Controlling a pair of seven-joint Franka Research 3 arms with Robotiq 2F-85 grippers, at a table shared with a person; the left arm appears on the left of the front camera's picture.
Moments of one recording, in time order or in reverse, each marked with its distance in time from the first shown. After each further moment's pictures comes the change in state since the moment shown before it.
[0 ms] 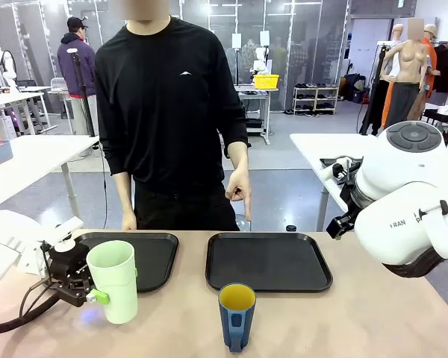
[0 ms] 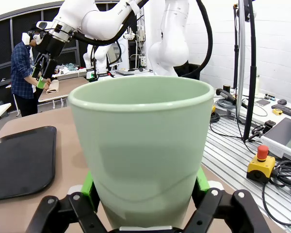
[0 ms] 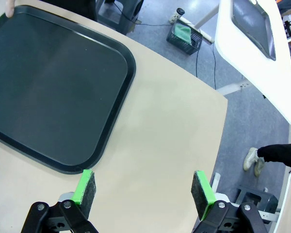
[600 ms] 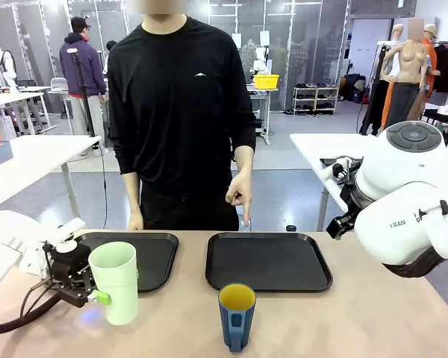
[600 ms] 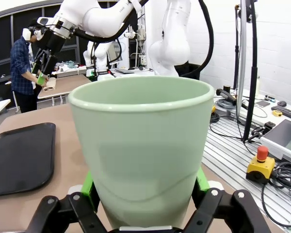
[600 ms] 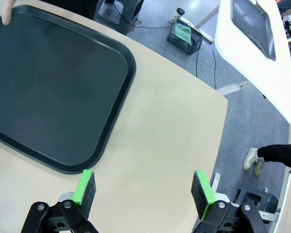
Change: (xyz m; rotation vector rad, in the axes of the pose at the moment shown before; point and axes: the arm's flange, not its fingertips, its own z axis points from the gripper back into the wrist) left arm -0.003 0.004 -0.002 0.006 0.009 0.023; right arm 0.000 0.000 0.000 0.000 0.000 0.000
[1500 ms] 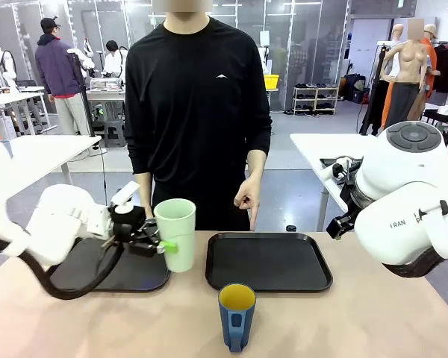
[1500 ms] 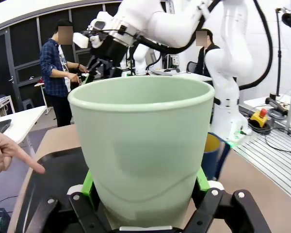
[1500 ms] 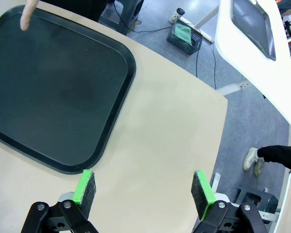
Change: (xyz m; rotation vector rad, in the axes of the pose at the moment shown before) left arm 0.046 0.138 -0.065 0.147 0.000 -0.065; right arm 0.000 0.000 0.000 0.000 0.000 0.000
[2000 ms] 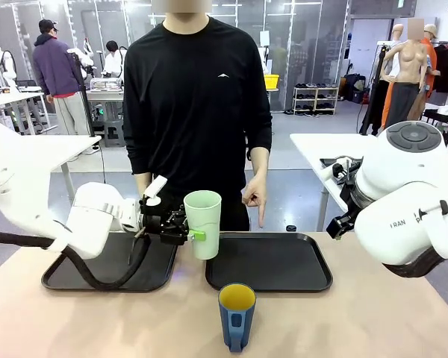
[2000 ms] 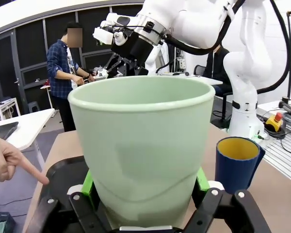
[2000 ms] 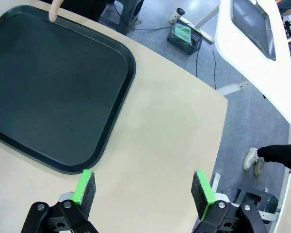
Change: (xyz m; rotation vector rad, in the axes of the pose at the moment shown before) left arm -0.012 0.048 -0.032 0.026 -0.022 -0.006; right arm 0.000 0.000 0.000 0.000 0.000 0.000
